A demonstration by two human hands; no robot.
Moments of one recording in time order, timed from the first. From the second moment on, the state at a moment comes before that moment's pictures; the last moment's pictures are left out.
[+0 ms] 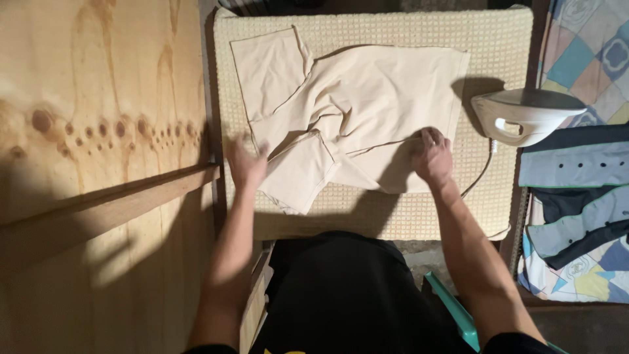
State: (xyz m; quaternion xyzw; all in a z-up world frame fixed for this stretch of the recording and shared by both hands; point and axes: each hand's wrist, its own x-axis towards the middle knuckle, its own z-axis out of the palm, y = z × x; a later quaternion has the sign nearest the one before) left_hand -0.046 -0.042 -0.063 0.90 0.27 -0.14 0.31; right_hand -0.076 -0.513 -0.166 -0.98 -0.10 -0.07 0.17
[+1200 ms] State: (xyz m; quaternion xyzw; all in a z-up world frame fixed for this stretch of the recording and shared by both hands) left_hand -0.241 -0.091 -0.189 0.66 0.37 -0.16 0.64; right_hand -0.255 -0.563 -0.185 -0.95 0.24 0.01 0.21
